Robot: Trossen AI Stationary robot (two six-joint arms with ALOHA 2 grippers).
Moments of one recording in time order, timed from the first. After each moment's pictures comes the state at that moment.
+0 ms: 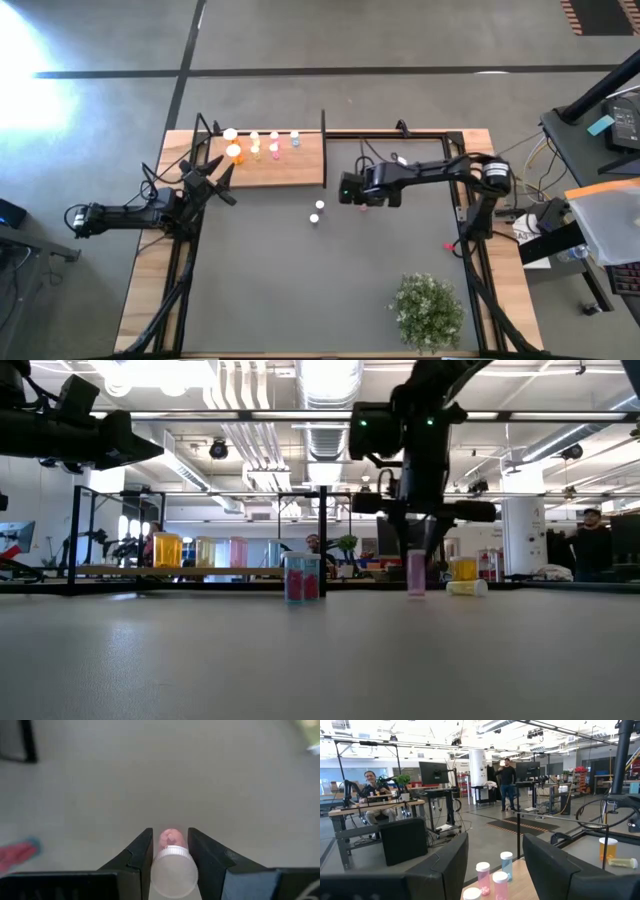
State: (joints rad) left arm 0.02 0.09 0.00 0.33 -0.89 0.27; right arm -0.17 1.83 1.27 -0.85 0.18 1.43
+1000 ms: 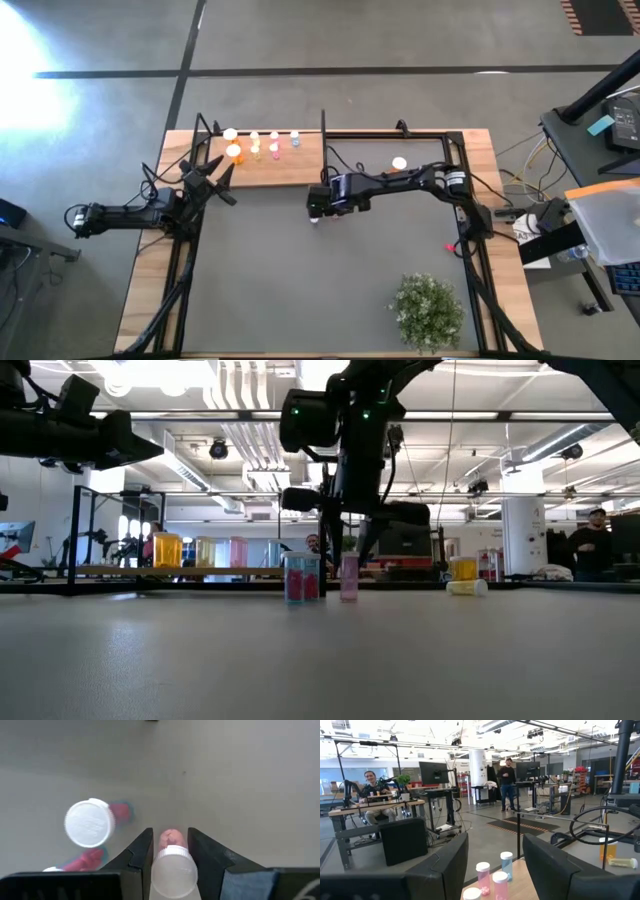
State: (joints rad) left arm 0.02 0.09 0.00 0.33 -0.89 0.27; right arm -0.08 2.12 1.68 -0.93 0.19 1.31
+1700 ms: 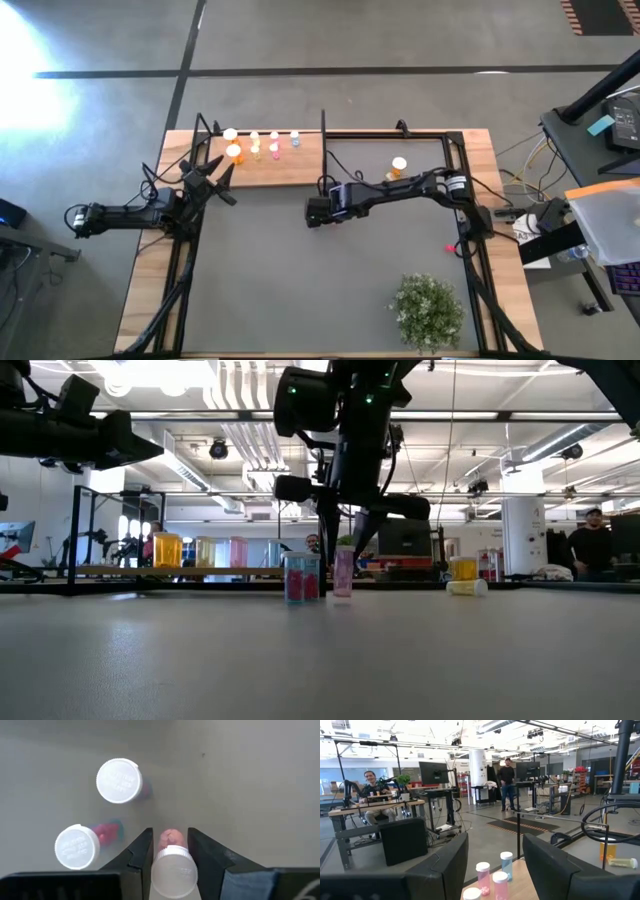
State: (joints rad) left arm 0.02 0.09 0.00 0.33 -0.89 0.27; right arm -0.01 2.12 1.68 -0.92 0.24 1.31
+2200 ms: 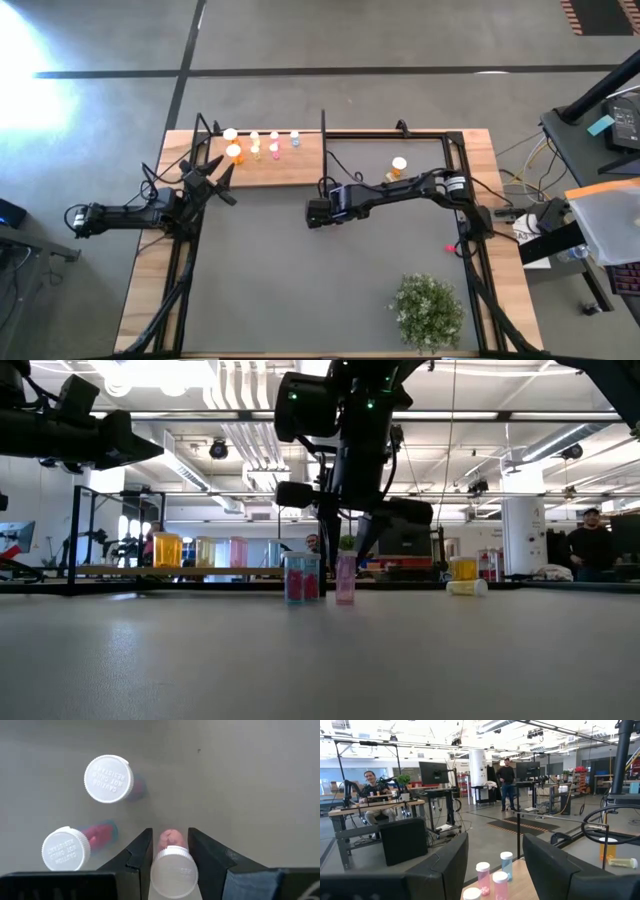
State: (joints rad) left arm 0.02 0.09 0.00 0.33 -0.89 0.27; right arm 0.00 2.13 1.67 -0.91 0.24 1.34
